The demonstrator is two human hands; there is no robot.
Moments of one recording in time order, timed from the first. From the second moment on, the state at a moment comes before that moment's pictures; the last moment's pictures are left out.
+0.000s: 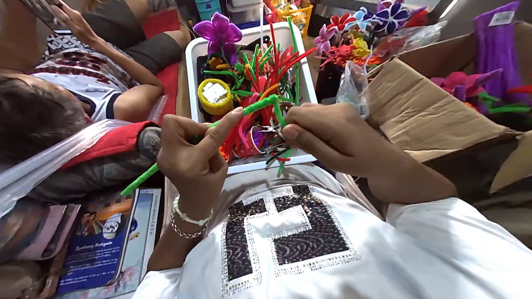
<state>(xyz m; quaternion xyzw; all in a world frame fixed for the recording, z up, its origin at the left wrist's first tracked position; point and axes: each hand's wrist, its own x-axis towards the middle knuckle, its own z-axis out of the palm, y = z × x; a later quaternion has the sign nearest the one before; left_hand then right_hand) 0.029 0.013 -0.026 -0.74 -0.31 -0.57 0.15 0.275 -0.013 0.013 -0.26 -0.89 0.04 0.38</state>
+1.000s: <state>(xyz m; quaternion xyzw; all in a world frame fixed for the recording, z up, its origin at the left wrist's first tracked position) 0.031 0.007 -0.025 -0.74 -0.26 -0.62 0.00 0.275 0.018 0.001 -0.20 -0.81 0.39 0.39</state>
